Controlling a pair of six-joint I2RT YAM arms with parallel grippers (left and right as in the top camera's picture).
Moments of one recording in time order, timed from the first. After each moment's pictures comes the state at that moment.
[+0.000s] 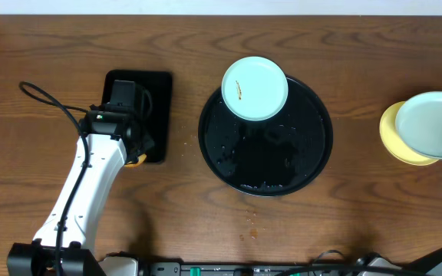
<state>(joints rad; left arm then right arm) -0.09 1.44 1.09 -1.01 -0.25 -0.67 -0.77 1.40 0.98 -0.42 -0.09 0.25</state>
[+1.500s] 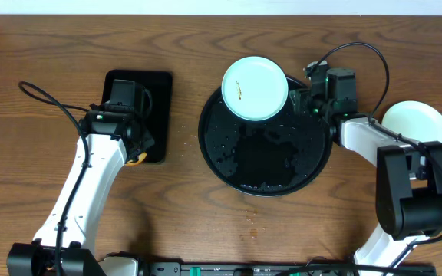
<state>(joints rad) -0.09 1.44 1.09 -1.00 -0.25 -0.67 0.13 1.90 0.99 0.20 -0.25 0.07</state>
